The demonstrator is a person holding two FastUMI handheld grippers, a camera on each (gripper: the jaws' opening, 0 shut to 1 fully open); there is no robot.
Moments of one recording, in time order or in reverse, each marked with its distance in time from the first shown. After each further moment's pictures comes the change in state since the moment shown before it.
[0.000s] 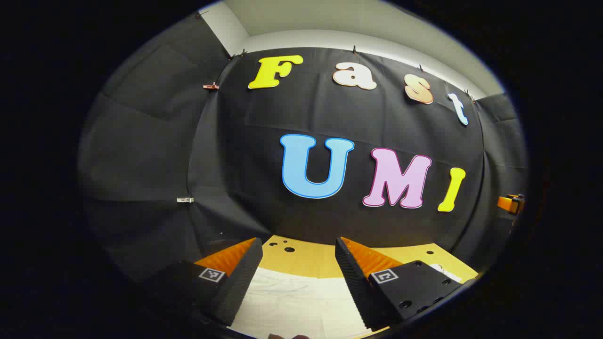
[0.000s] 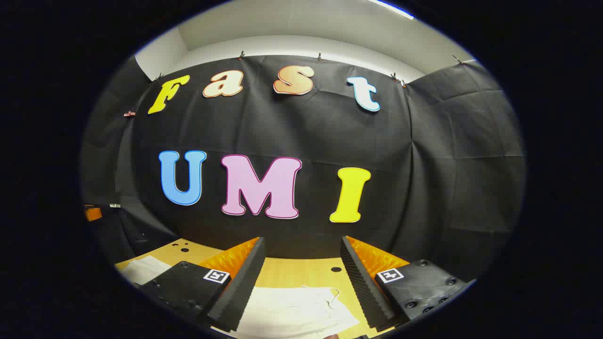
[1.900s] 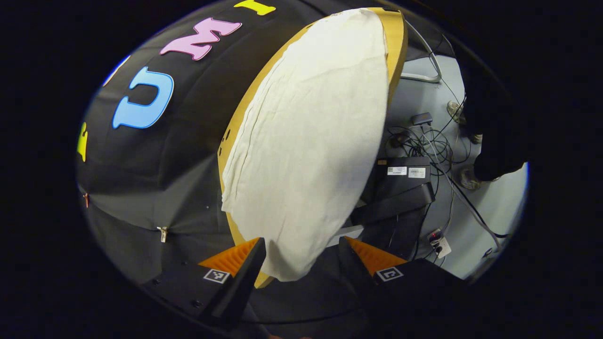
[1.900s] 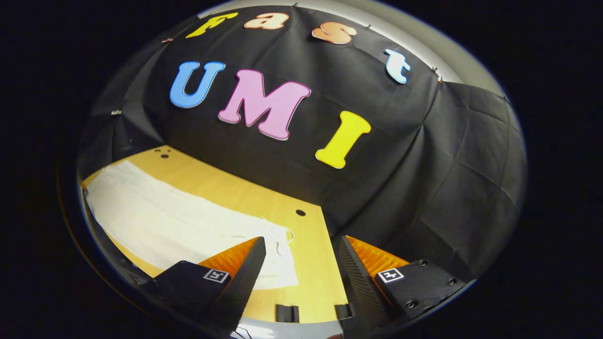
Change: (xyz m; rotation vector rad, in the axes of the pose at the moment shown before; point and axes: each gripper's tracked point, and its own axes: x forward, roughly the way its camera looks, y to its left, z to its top) left arm -0.058 0.175 -0.381 1.322 0.683 -0.317; right arm -0.068 -0.082 -0.149 -0.392 0.422 -0.018
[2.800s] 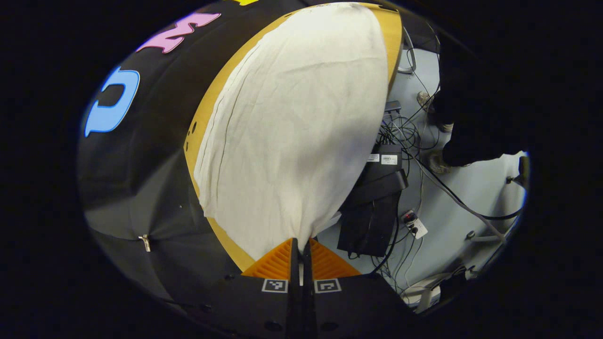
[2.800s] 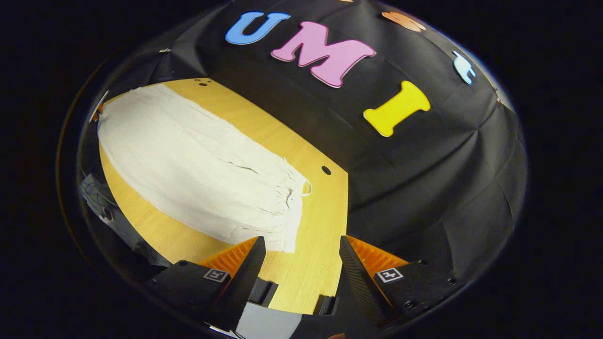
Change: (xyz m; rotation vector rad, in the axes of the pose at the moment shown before) left arm -0.008 -0.004 0.008 0.037 0.121 -0.247; right arm 0.060 0.030 -0.117 -0.362 0.183 0.238
